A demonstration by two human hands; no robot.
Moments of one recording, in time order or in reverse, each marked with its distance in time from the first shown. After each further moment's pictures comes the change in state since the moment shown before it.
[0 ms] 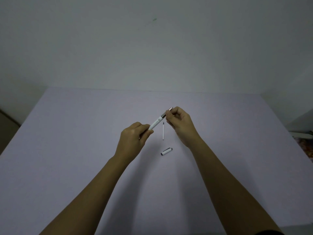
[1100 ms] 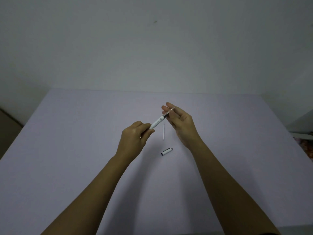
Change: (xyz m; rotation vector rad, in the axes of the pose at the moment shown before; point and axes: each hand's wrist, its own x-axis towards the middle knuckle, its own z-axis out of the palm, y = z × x) left_hand -0.002 0.010 -0.006 0.013 0.015 0.039; right_hand -0.009 -0.001 -0.003 0.117 -0.026 -0.044
